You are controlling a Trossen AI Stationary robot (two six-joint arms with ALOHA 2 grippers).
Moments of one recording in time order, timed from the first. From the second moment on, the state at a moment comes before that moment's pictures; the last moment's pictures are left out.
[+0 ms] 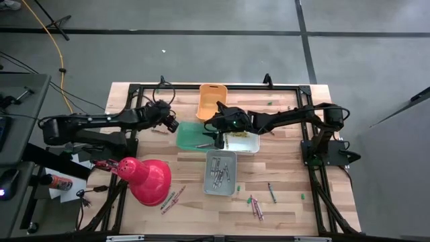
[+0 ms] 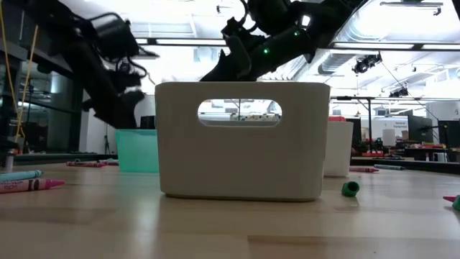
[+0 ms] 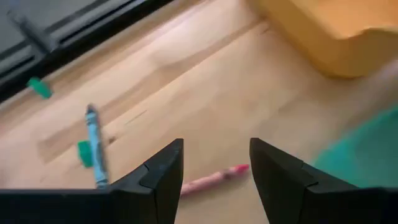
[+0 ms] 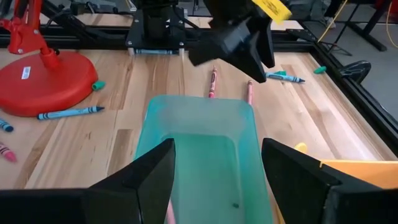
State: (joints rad) left arm 0.42 1.08 0.47 -0.30 -0.41 -0.36; right arm -0.12 1.80 1.09 0.28 -0.03 -0.09
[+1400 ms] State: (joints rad) left arm 0.59 1.72 0.88 -0.78 -0.27 0.63; right arm -0.12 1.78 1.09 0.16 -0.03 -0.13
